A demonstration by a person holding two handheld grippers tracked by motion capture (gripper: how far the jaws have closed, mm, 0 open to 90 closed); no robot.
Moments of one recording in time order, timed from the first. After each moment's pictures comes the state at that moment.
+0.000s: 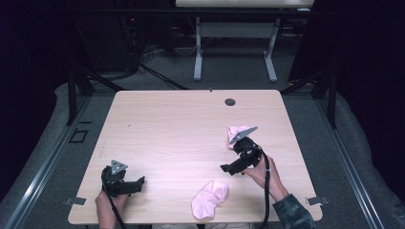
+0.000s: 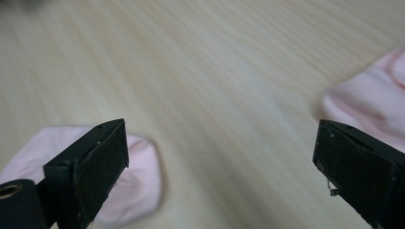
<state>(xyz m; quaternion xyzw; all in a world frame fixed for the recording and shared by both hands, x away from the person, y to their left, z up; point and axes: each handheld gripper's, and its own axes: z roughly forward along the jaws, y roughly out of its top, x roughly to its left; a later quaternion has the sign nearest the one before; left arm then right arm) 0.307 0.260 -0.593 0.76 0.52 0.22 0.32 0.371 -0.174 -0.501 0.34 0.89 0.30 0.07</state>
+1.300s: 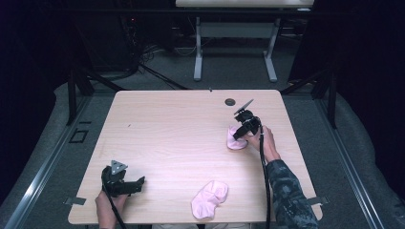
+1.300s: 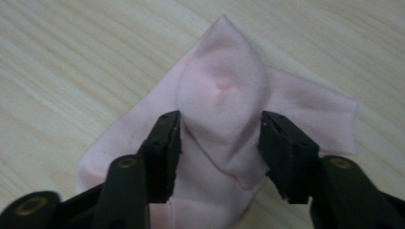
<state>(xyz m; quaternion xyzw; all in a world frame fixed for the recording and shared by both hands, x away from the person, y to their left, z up) 0.307 0.260 -0.593 0.76 0.52 0.22 0.32 0.514 -0.200 -0.546 0.46 0.87 0.17 0.06</state>
